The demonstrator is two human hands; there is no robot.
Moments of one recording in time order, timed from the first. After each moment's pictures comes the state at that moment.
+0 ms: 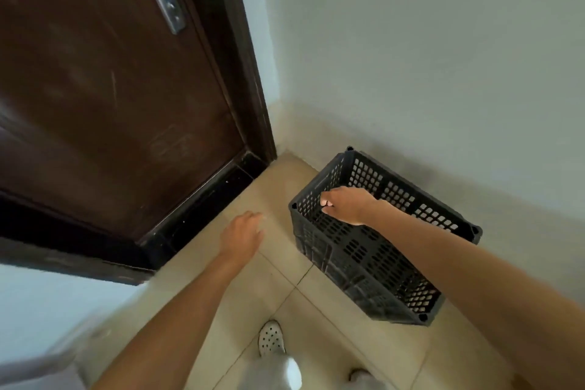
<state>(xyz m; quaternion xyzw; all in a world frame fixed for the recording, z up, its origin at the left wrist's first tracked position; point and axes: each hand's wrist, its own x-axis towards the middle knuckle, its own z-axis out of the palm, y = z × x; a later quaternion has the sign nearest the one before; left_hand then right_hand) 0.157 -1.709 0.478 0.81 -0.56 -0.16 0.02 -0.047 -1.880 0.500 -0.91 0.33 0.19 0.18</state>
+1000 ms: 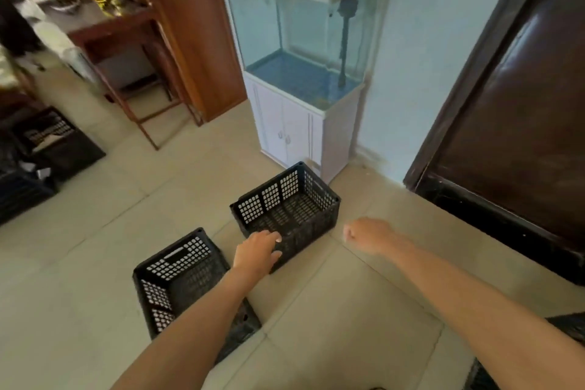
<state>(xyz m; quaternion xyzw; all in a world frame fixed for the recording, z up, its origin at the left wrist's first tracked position) -0.206 -1.064 0.510 0.97 0.13 -0.11 0.15 -0.060 -1.291 0.542 -0.91 -0.32 0.28 -0.01</state>
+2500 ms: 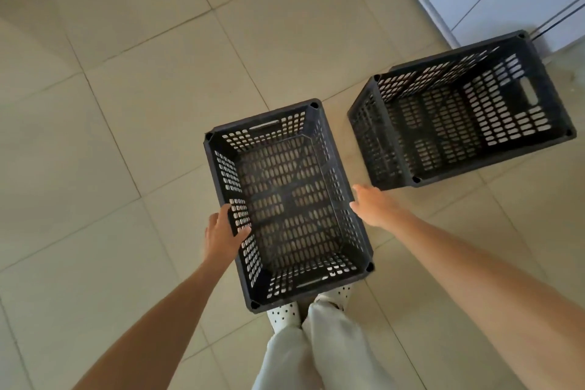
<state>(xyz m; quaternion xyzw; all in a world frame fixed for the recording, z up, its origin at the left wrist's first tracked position) -0.449 -0.667 0.090 0.72 0.56 -0.16 0.39 -0.180 -0.838 0.098 -0.85 -0.31 0.42 -0.09</state>
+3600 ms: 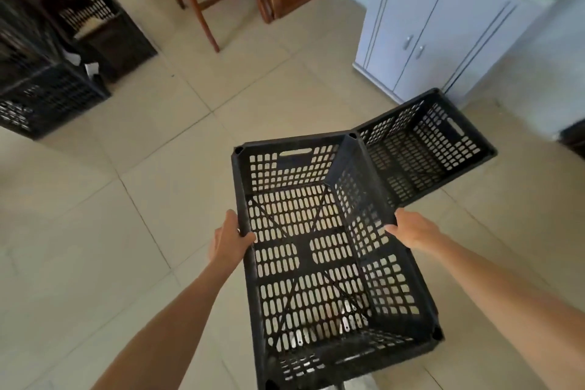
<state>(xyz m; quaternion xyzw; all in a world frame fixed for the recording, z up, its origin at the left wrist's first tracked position) -0.375 -0.627 0.277 0.81 0.46 -0.12 0.34 -0.140 -0.922 0.259 -0.92 -0.15 0.35 -0.06</state>
